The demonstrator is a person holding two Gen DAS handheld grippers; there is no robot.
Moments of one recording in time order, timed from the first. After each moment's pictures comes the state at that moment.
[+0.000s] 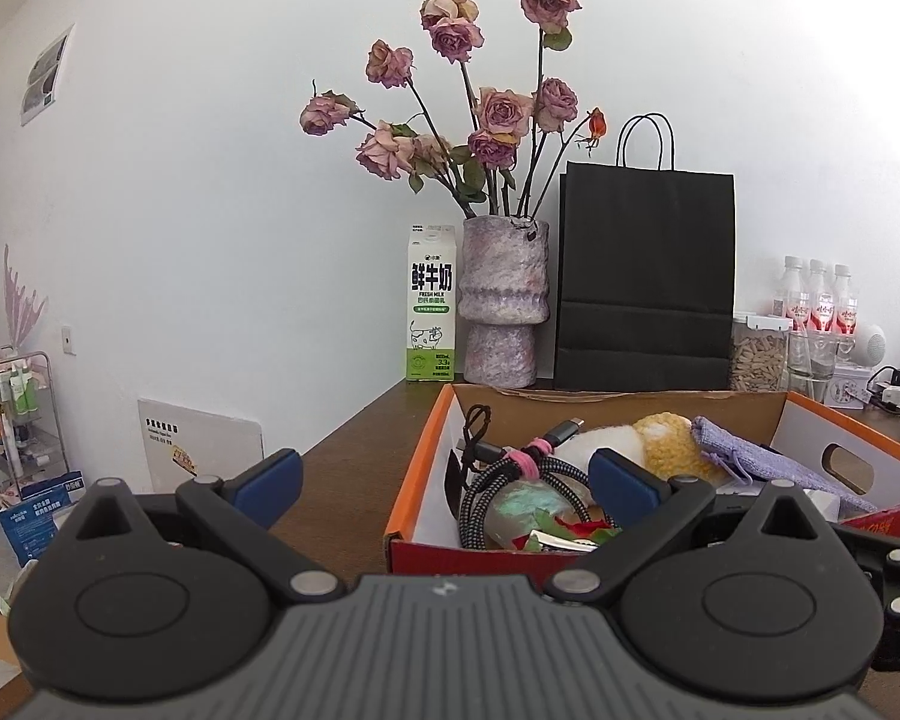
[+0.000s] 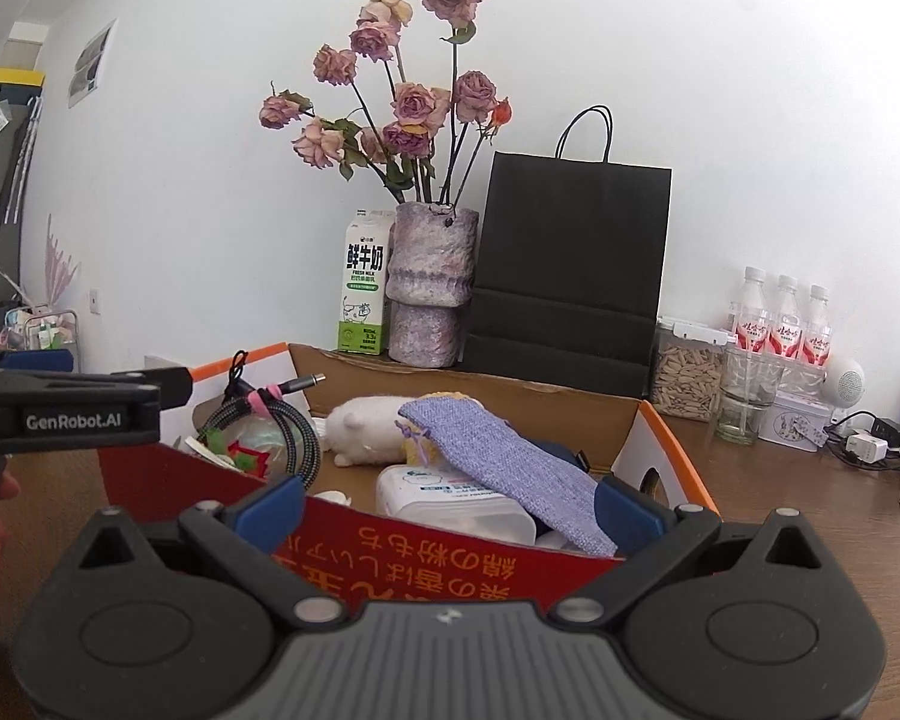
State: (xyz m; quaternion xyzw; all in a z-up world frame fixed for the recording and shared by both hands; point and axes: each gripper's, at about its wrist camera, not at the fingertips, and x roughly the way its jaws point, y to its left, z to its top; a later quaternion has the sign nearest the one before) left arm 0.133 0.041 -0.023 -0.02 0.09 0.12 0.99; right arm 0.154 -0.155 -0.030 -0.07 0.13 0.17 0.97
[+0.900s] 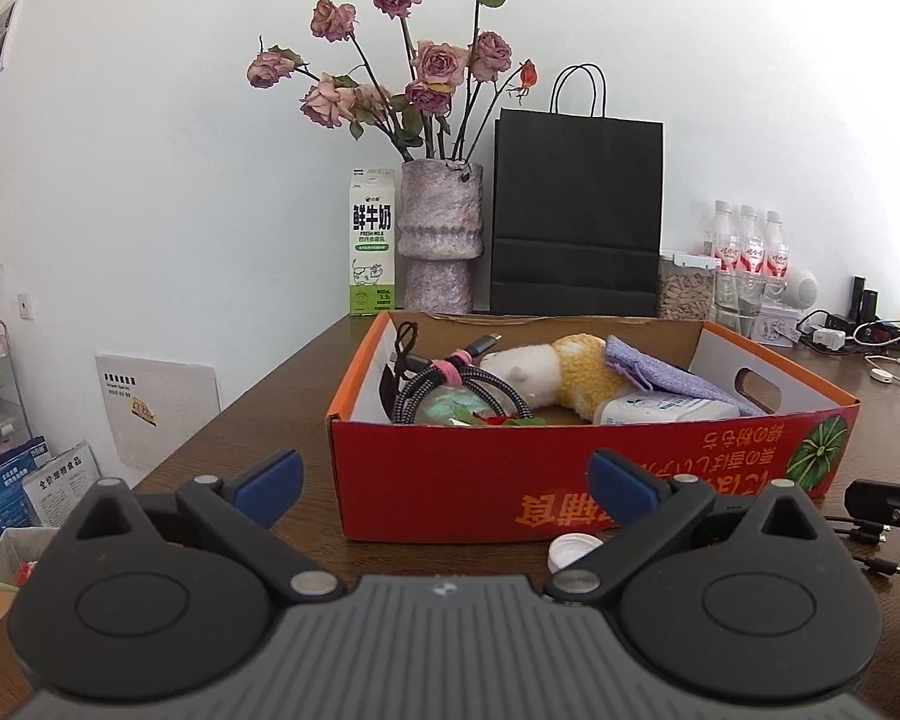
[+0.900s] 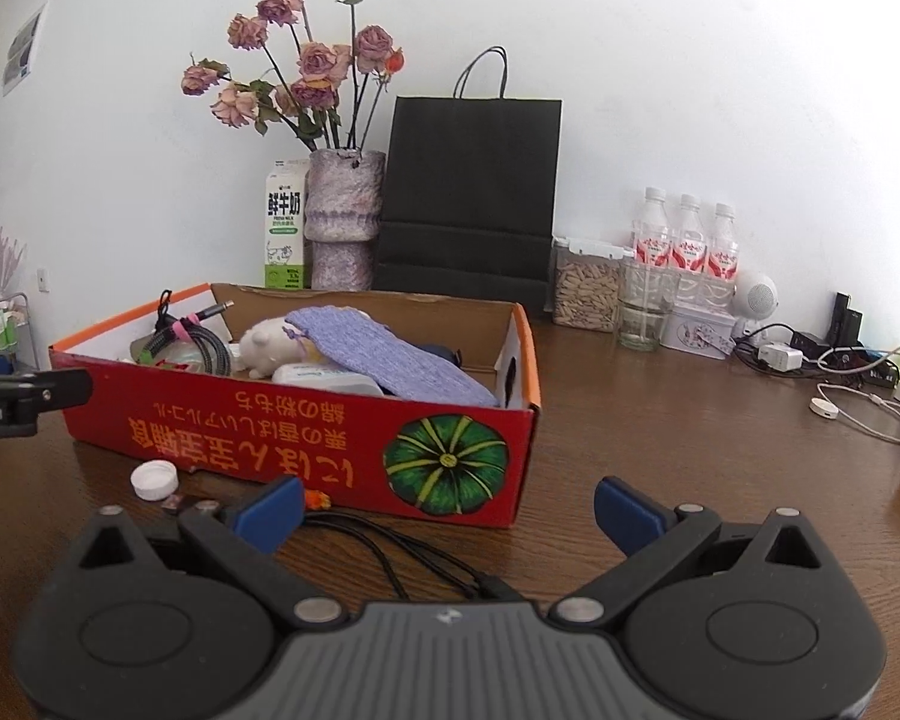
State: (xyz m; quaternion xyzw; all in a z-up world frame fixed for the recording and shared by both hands) left arm 0.093 0.023 -0.027 -0.02 0.15 0.05 0.99; right arm 0.120 -0.236 -0.036 -0.04 0.21 0.11 0.97
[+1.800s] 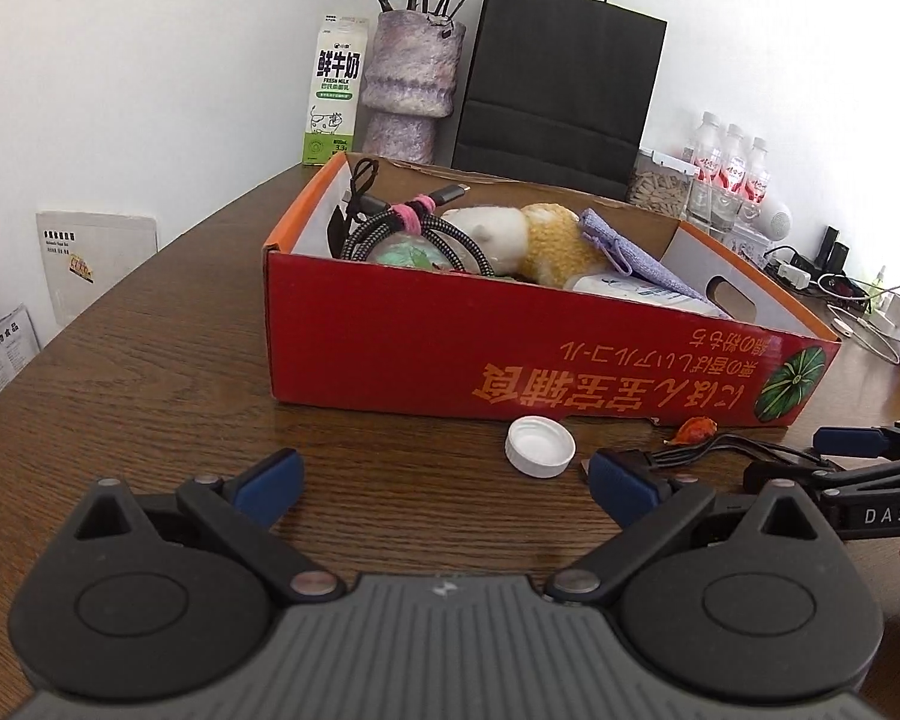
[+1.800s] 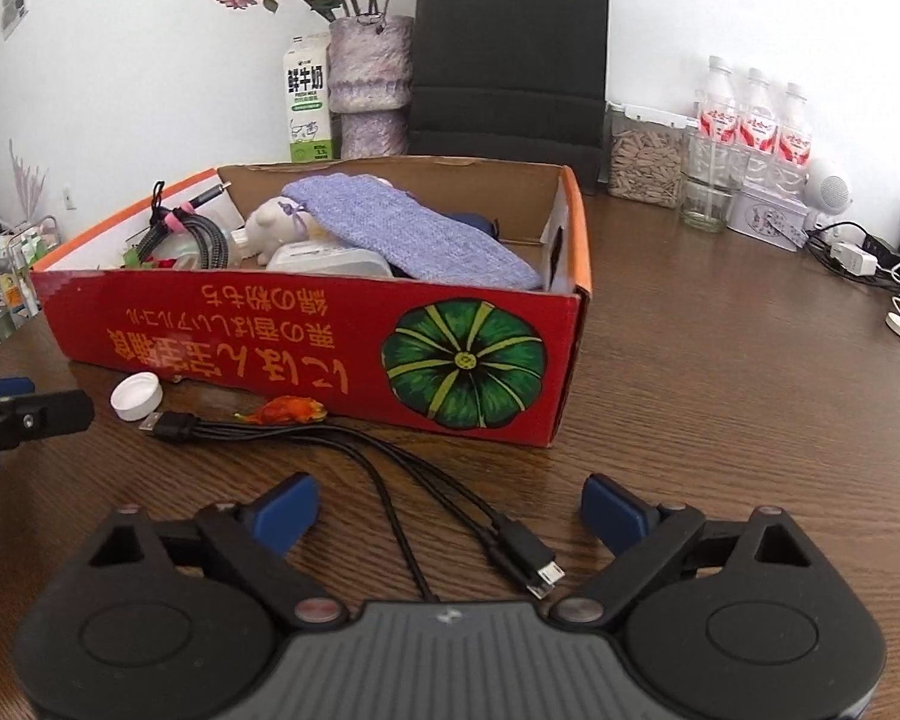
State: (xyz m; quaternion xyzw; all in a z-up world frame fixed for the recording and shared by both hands) left arm 0.119 0.035 -0.054 -0.09 0.29 0.00 0.95; right arm 0.176 -0.226 -0.058 -0.05 0.33 0.18 0.92
